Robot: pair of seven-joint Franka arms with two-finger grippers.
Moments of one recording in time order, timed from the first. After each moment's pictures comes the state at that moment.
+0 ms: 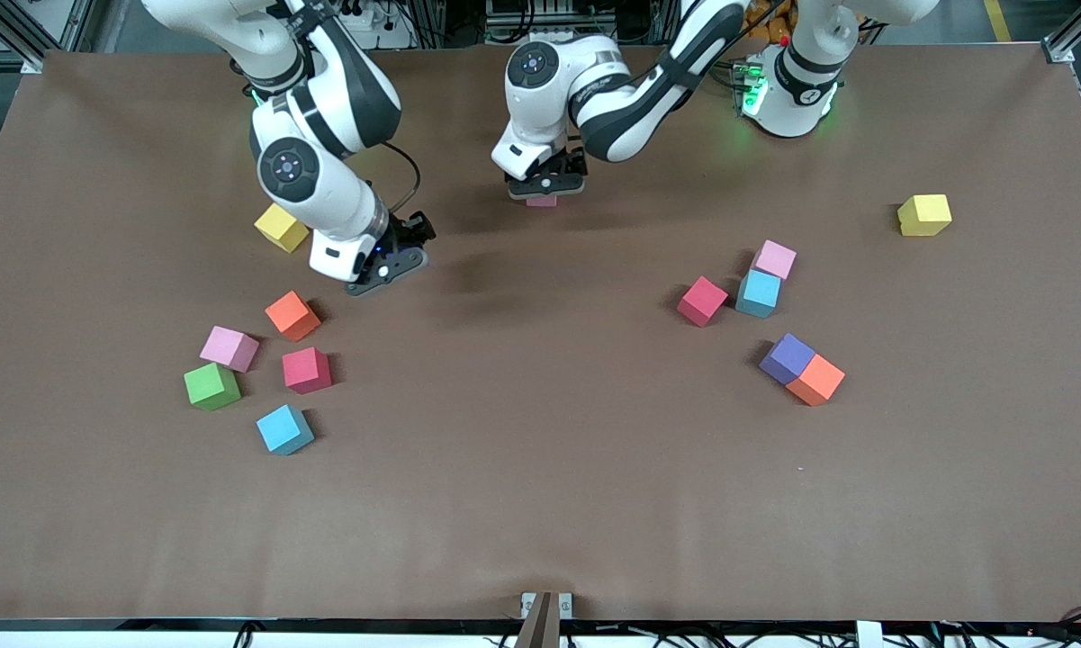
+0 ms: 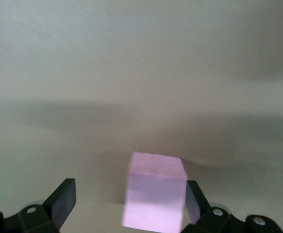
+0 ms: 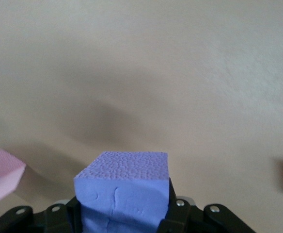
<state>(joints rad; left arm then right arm) -0.56 0.39 -0.55 -2.05 0.17 2.28 -1.29 0.43 0.10 0.11 -2.19 0.21 2.19 -0.14</state>
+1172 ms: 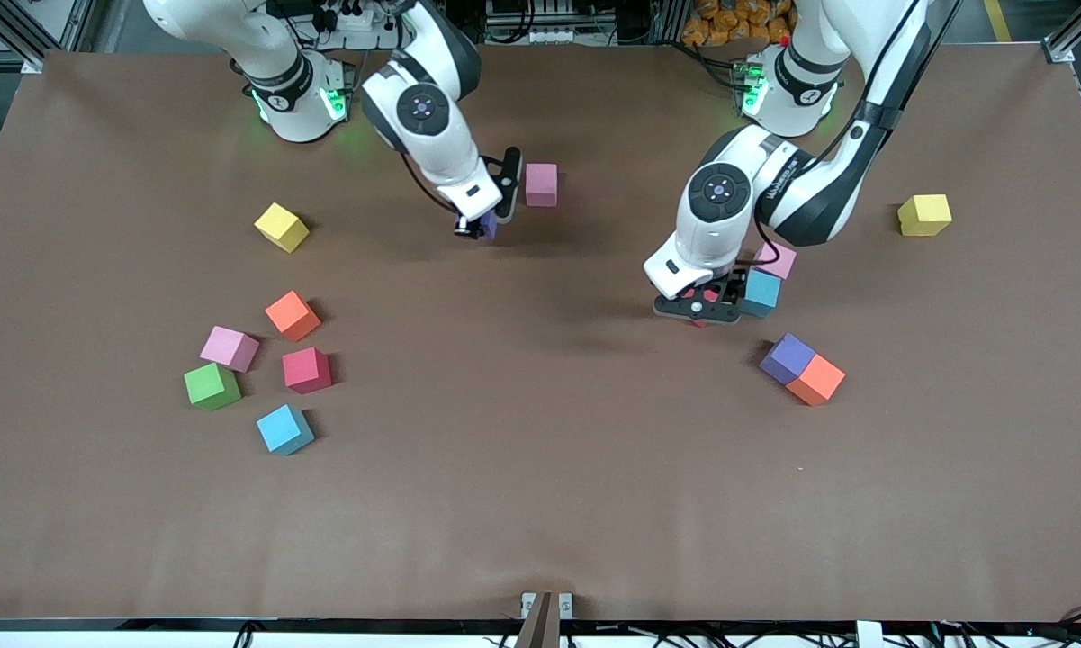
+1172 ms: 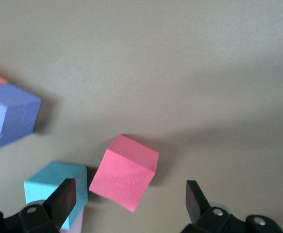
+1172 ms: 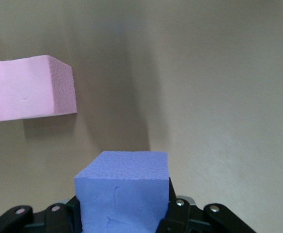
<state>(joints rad) -0.26 0.28 -0.30 -2.12 0.24 2.30 -0.38 0.79 0.21 0.11 -2.33 0.20 2.53 -0.70</state>
